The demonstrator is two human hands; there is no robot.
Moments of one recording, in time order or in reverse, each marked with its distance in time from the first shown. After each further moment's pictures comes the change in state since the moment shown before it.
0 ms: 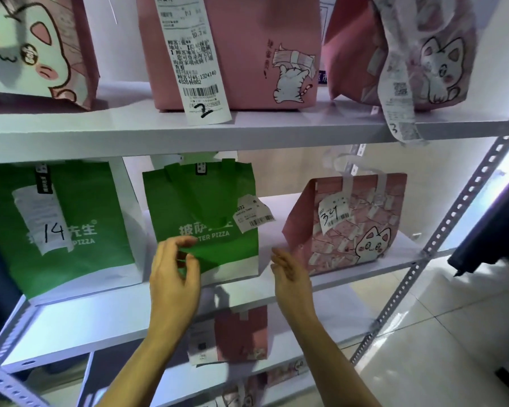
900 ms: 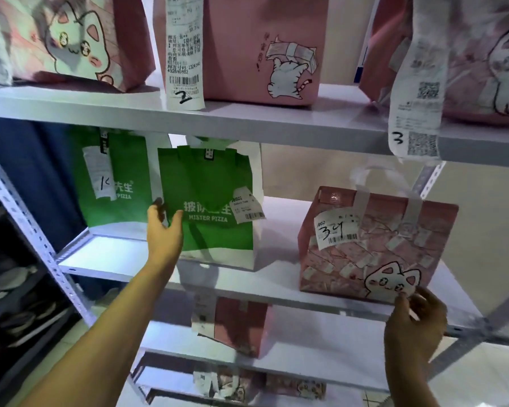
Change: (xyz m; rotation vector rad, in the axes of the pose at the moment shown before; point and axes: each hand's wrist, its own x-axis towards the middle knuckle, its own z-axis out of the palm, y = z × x) left_hand 0.023 -0.005 0.042 -0.030 0.413 -0.505; right_hand 0.103 0.054 -0.207 -0.003 0.438 -0.041
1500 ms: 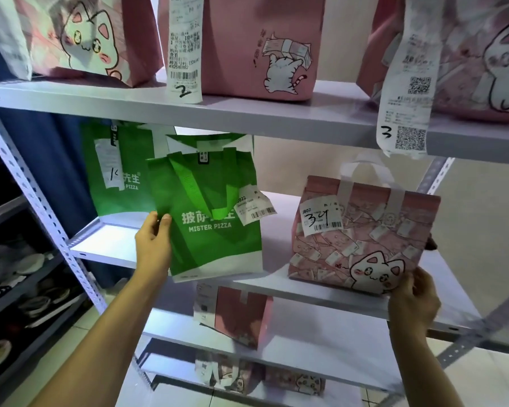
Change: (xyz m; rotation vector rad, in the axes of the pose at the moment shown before) left_hand -0.055 0.012 -0.020 -0.247 0.028 0.024; right_hand 0.045 -0.012 0.005 0.009 -0.189 -0.002
